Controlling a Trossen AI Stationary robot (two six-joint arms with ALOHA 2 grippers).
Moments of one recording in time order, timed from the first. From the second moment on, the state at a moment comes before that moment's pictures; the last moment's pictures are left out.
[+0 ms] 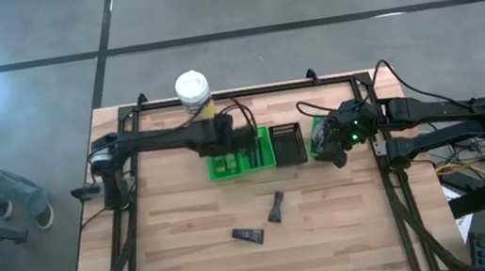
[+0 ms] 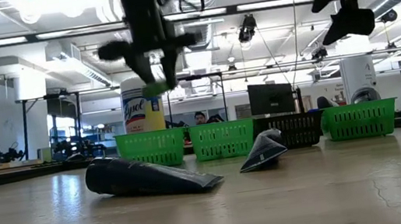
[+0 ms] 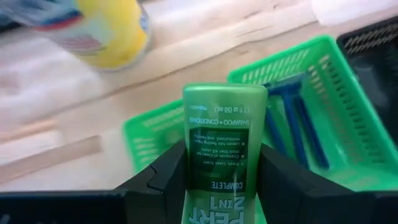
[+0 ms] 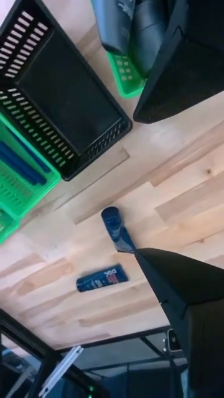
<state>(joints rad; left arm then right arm) 0.09 1.83 1.63 -1.13 -0.49 -1.14 -0.16 0.87 0.78 -0.70 -0.17 0.66</state>
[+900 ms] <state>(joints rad) 0.13 1.83 1.32 -0.86 -0.43 -1.32 -0.16 0.87 0.78 -0.66 -0.05 0.70</state>
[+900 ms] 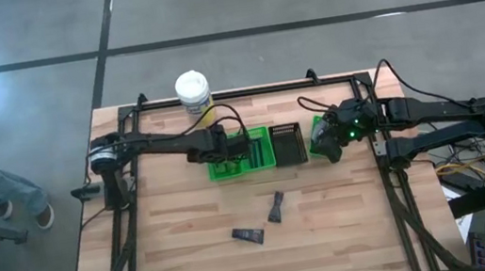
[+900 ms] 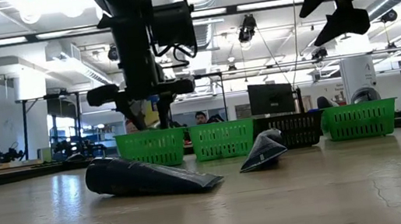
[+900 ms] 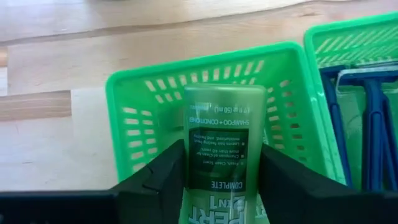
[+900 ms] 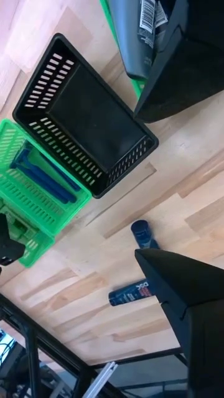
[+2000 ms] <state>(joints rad) -0.43 1.79 1.43 -0.76 -0.10 -0.21 -0.16 0.91 0.78 -0.71 -0.14 0.69</state>
